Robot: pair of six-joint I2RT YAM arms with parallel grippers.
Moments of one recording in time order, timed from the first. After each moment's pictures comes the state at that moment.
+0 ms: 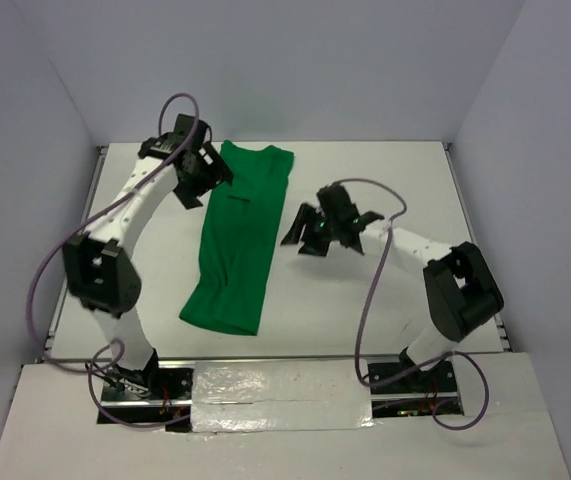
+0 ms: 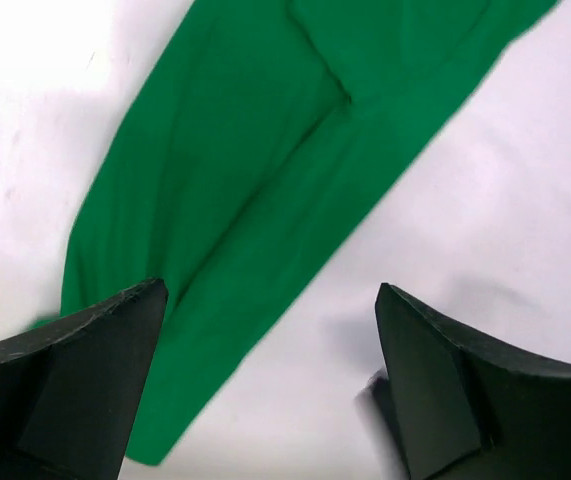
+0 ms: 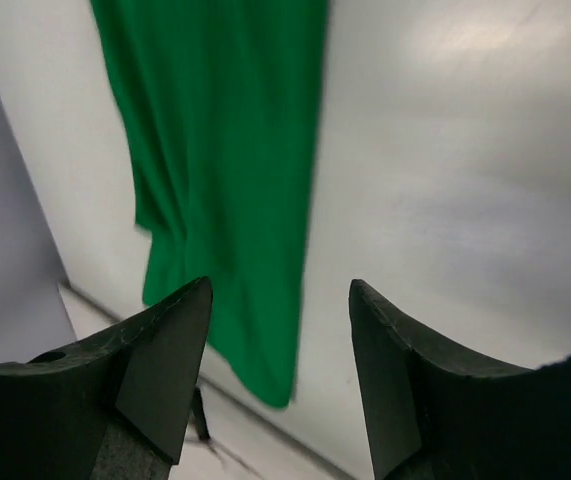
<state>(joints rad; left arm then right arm) -0.28 1.70 1.67 -0.98 -0.08 -0.93 0.45 1.66 1.11 -0.28 -0.24 0.86</state>
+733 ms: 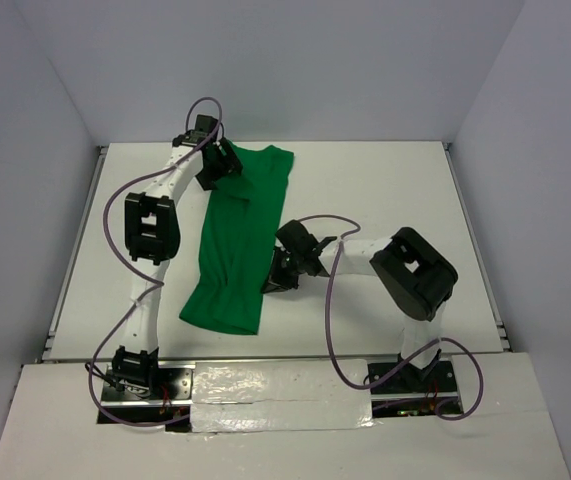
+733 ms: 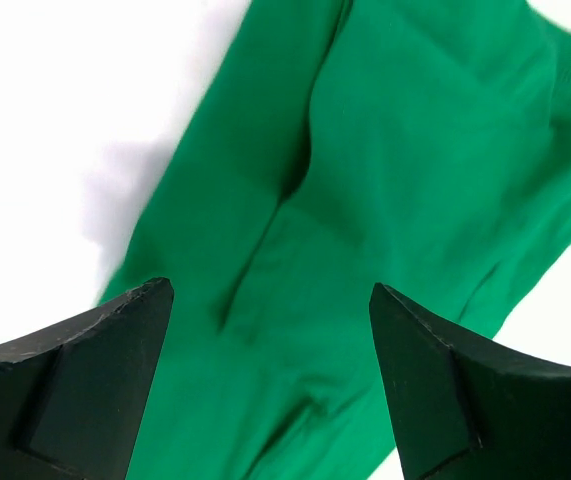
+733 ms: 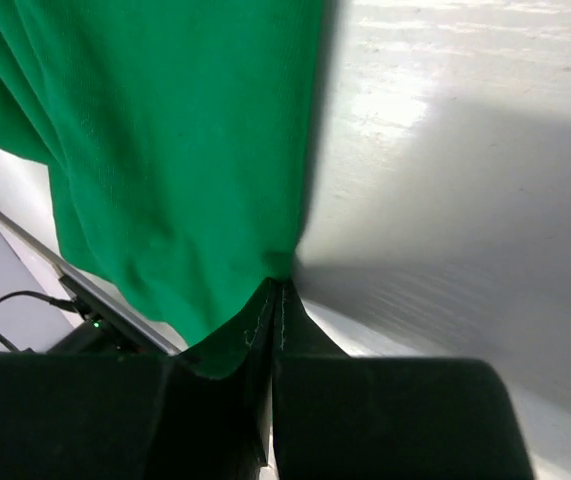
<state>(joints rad) -0.19 2.49 2.31 -0.81 -0.01 -0.73 0.77 1.86 0.98 -0.08 -0.30 1.01</state>
